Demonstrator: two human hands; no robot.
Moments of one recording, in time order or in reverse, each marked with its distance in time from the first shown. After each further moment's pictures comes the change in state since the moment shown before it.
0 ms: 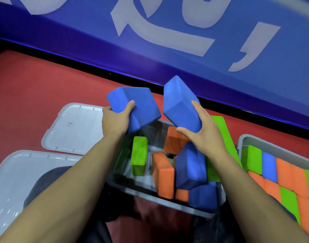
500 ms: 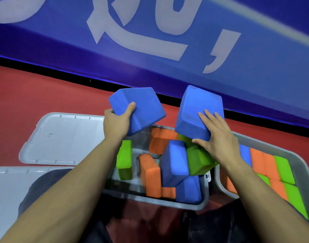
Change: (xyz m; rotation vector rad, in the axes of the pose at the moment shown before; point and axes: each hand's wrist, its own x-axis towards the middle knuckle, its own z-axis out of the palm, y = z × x) left_hand -0.035 0.017 0.038 -0.021 -0.099 0.086; right_hand -0.050 0.040 -0.076 -0.546 0.061 0.035
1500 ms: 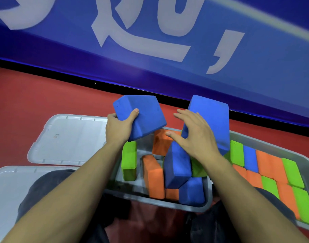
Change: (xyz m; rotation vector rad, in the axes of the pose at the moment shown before) left_hand -0.012 -0.006 -0.002 0.069 -0.048 0.022; right_hand 0.013 -0.066 0.010 0.263 0.095 -0.185
